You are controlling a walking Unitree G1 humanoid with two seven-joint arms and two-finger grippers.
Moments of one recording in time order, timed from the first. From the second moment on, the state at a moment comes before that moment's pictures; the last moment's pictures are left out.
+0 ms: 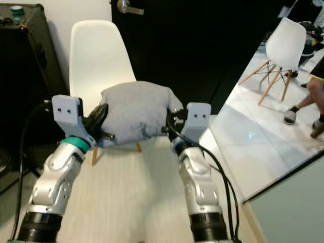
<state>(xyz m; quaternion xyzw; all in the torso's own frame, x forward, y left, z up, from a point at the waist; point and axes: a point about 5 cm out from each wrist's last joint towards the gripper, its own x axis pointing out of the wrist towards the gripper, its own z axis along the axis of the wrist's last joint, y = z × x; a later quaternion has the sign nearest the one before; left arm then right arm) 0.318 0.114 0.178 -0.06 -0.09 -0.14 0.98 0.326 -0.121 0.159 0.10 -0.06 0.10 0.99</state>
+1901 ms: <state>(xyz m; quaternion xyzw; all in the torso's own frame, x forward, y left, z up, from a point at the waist) 0.319 0.112 0.180 -0.06 -0.10 -0.16 0.98 0.327 -0.121 0.158 0.09 -0.05 0.09 0.99</state>
